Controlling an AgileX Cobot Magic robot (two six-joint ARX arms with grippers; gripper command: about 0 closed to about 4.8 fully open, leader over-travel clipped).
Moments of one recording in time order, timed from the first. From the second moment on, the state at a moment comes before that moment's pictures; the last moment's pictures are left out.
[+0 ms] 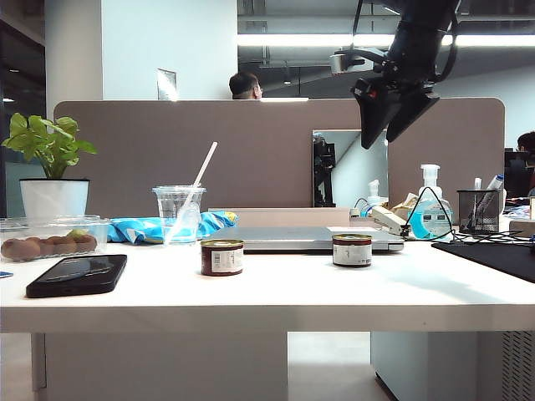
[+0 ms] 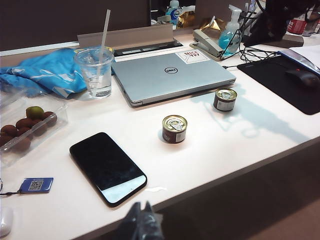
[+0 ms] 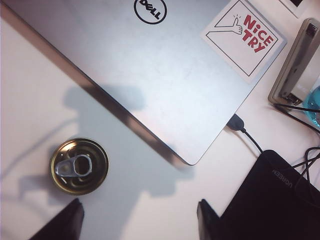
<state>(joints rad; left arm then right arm) -0.19 0.11 0.71 -0.83 0.25 0.05 0.25 1.93 1.88 -0.86 -0.01 -0.47</state>
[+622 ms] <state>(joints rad) -0.19 0.11 0.71 -0.83 0.25 0.05 0.29 2.16 2.14 -1.14 -0.11 -0.35</state>
